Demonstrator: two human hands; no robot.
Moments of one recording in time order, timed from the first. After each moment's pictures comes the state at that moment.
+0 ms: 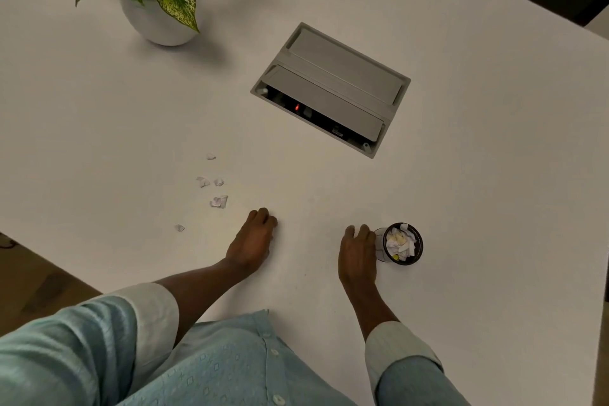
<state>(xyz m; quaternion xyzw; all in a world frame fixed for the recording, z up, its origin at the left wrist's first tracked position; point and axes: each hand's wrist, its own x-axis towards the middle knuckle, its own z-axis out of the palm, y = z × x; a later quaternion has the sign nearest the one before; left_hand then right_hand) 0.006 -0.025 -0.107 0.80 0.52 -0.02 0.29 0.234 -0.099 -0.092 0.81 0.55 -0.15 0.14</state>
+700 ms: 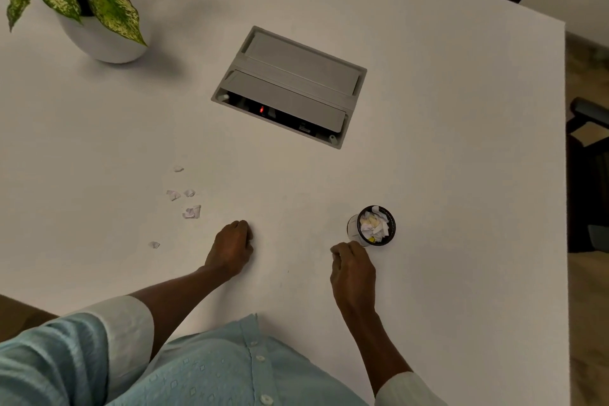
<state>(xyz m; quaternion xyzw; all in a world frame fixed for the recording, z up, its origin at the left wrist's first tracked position) 0.007 -0.025 -0.115 0.75 0.56 -0.03 0.36 0.235 -0.169 -0.059 0.84 0.48 -0.14 -0.18</state>
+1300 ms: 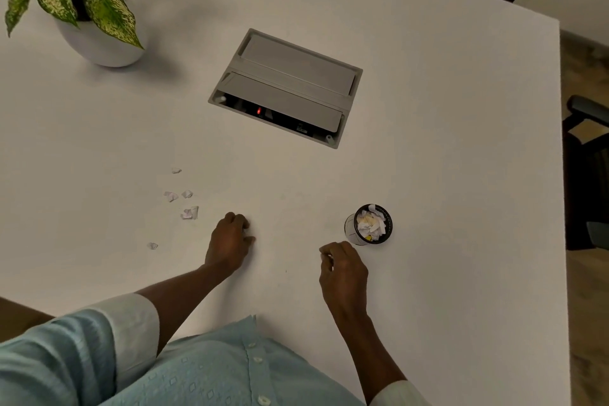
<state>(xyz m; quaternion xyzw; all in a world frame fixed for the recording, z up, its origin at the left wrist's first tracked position) 0.018 -0.022 -0.106 0.73 0.59 0.01 0.34 0.220 -0.170 -0.043 0.83 0.47 -0.15 -0.26</state>
